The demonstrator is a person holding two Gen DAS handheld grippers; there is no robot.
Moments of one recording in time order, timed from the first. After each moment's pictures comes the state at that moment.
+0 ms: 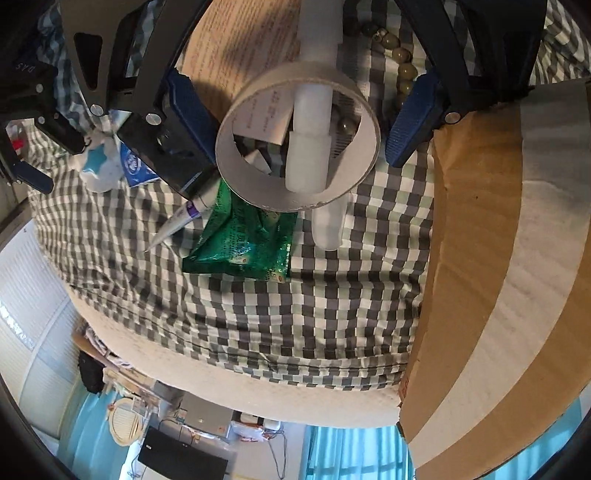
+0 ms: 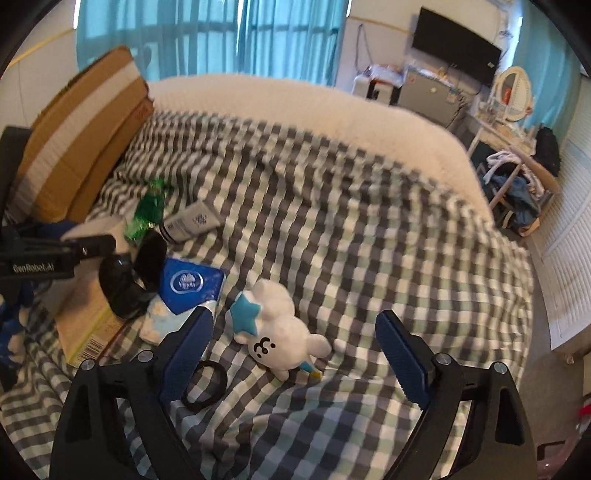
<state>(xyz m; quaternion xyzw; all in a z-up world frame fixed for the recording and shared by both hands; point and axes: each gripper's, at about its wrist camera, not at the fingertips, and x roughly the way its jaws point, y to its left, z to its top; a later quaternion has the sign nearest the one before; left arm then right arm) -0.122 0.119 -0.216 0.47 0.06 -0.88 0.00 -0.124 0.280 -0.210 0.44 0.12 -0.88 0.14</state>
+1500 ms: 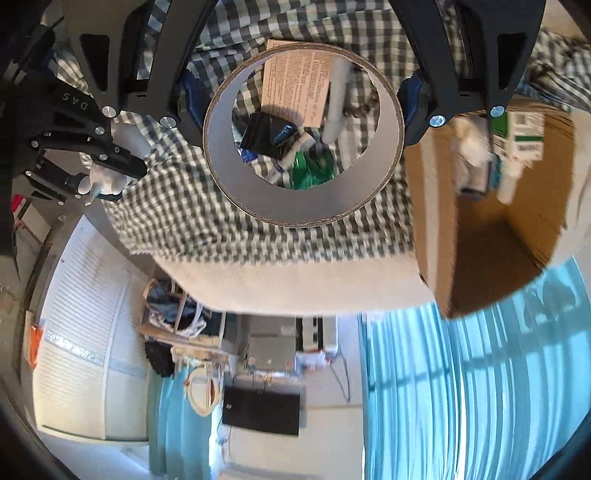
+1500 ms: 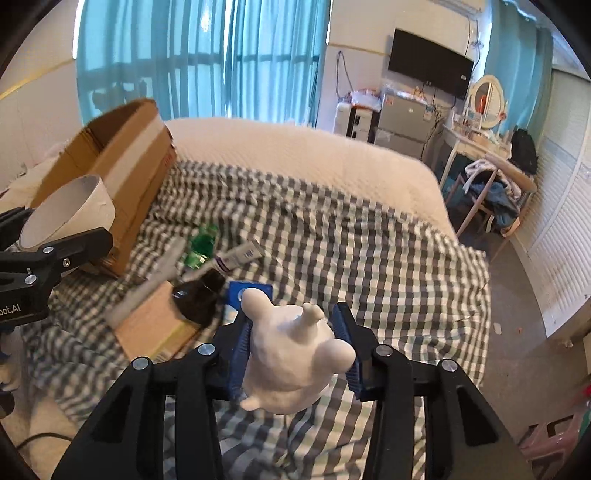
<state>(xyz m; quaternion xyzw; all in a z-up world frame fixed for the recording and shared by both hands) -0.029 0.146 -0.081 0.33 -0.03 -0.94 -0.08 -0.035 0.257 -0.120 0.36 0.09 -0.92 0.10</state>
